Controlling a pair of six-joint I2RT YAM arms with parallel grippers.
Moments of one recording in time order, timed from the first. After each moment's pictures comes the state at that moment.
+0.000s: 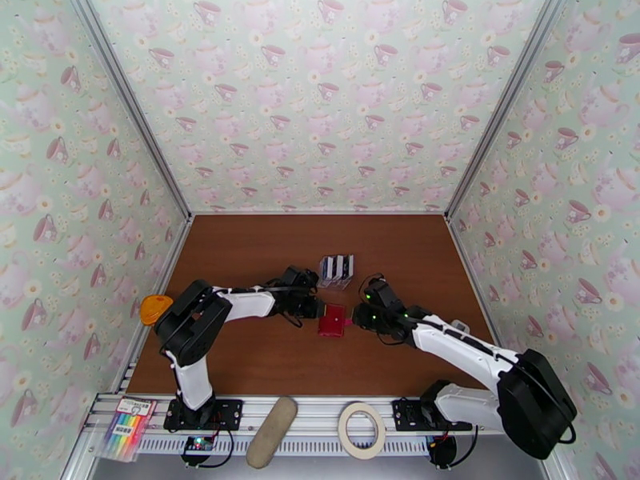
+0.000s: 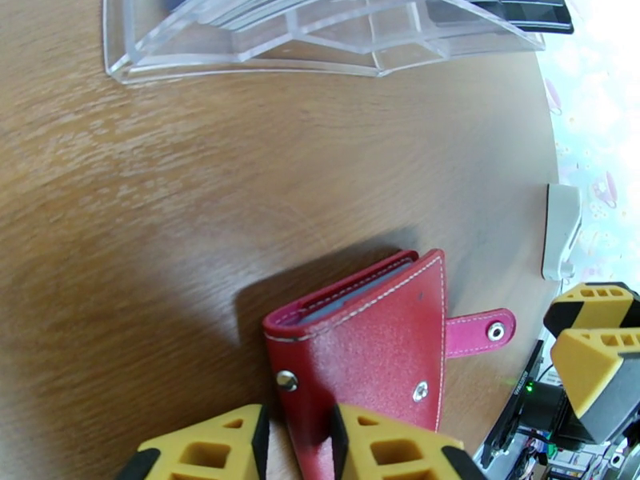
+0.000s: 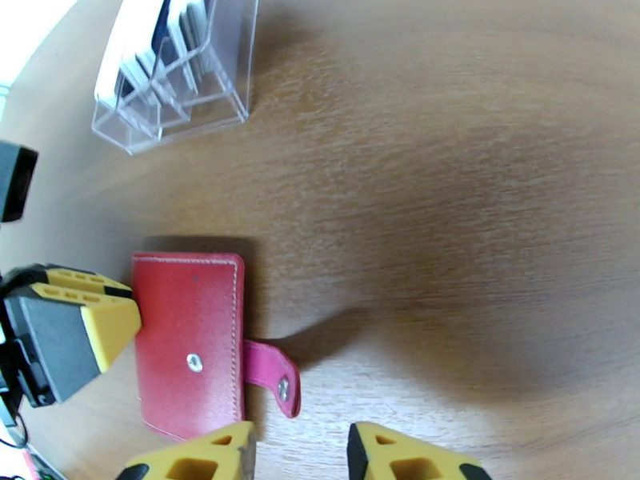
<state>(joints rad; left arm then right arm) -0.65 1.86 0.95 -0.05 0.46 -0.60 0.59 1.22 0.62 -0.36 -0.01 0.75</state>
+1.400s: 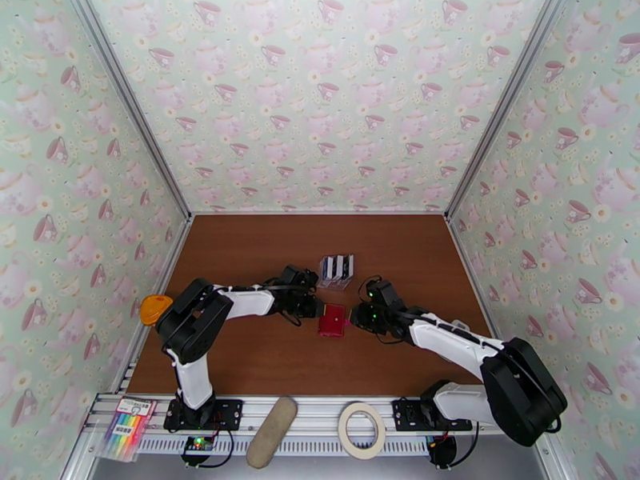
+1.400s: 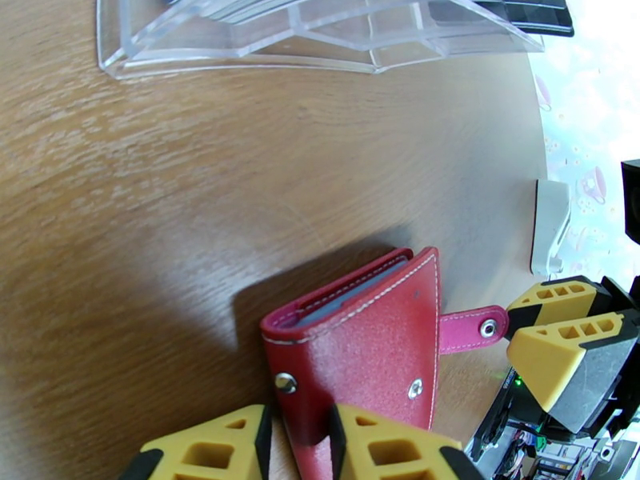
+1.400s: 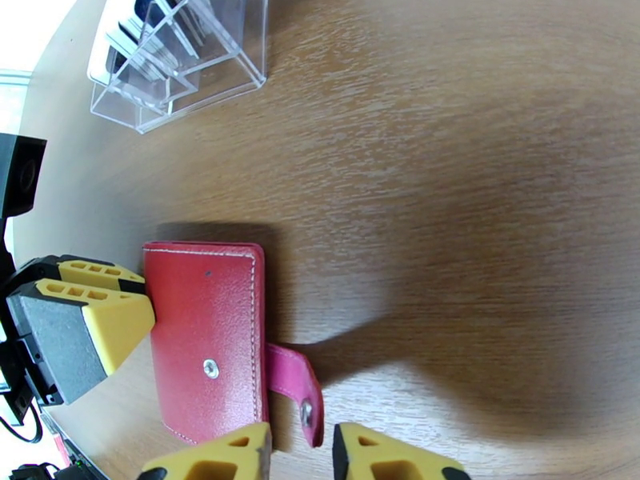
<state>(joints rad) -0.64 1.87 0.95 -0.04 0.51 -0.60 0.55 1.31 0.58 -0.24 -0.17 0.75</state>
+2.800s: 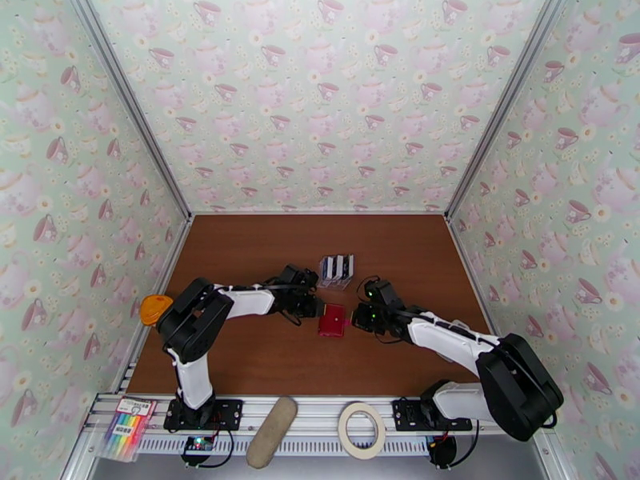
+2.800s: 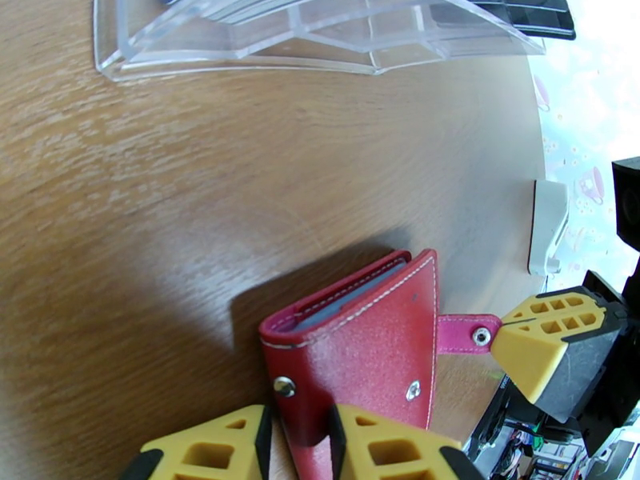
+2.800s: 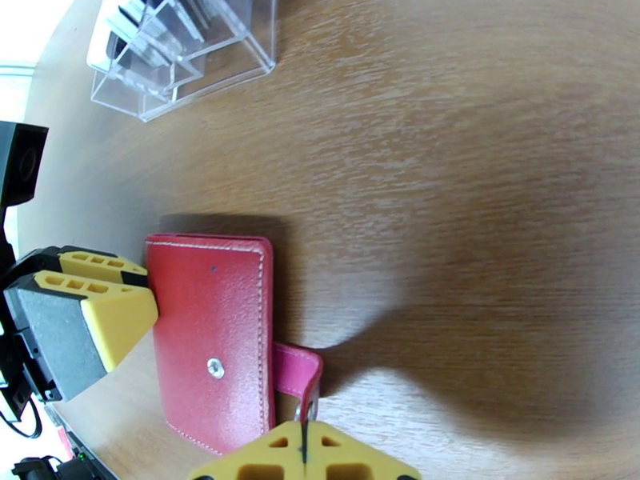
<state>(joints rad) -0.64 1.88 0.96 -0.04 0.51 -0.60 0.54 1.33 0.58 -0.21 -0.22 0.75</state>
